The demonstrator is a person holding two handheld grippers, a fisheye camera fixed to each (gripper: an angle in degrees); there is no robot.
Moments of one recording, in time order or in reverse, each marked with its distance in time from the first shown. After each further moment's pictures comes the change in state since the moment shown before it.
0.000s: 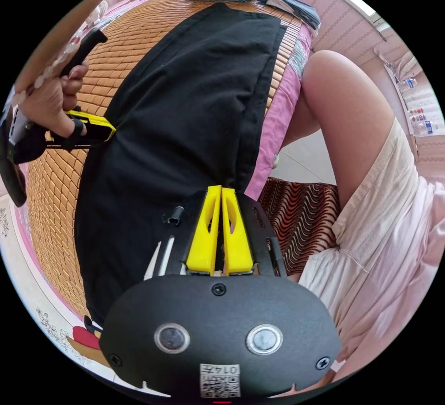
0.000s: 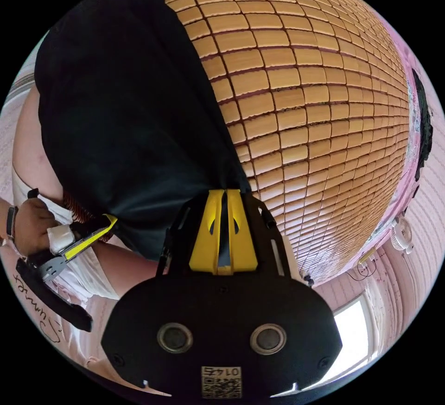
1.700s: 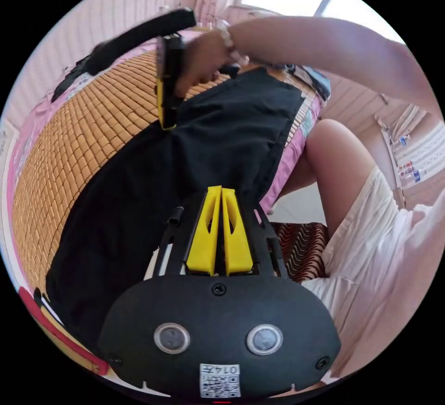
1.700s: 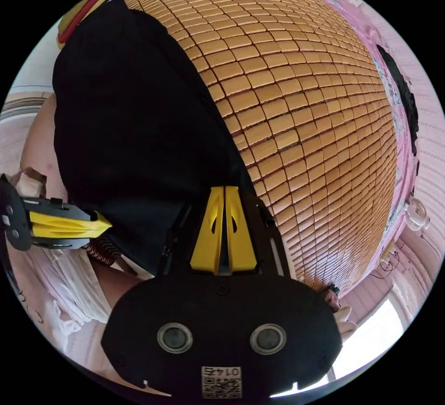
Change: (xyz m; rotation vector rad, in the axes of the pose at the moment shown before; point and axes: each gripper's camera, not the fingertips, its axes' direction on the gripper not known) left arm -0.114 0.214 0.077 0.272 0.054 -0.184; right arm -0.048 -0.134 0.014 0.173 -0.007 0.062
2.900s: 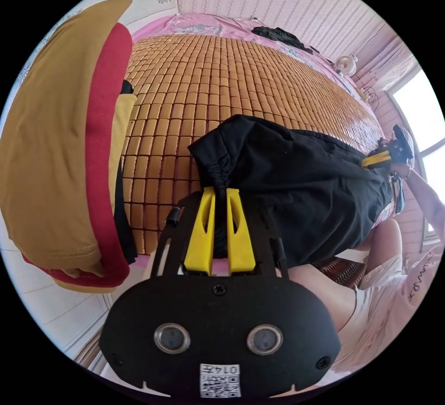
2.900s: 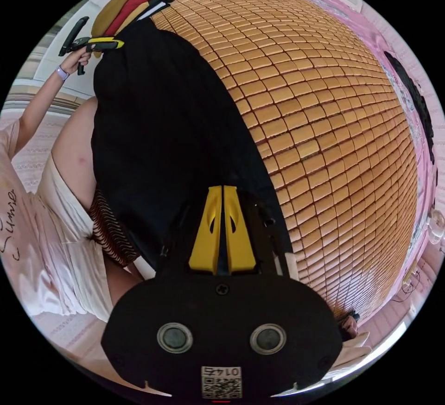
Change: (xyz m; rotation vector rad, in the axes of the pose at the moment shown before) left arm -0.332 0.534 -0.053 0.155 -0.190 -0.866; right arm 0.014 0.104 0.018 0.239 -0.185 -0.042
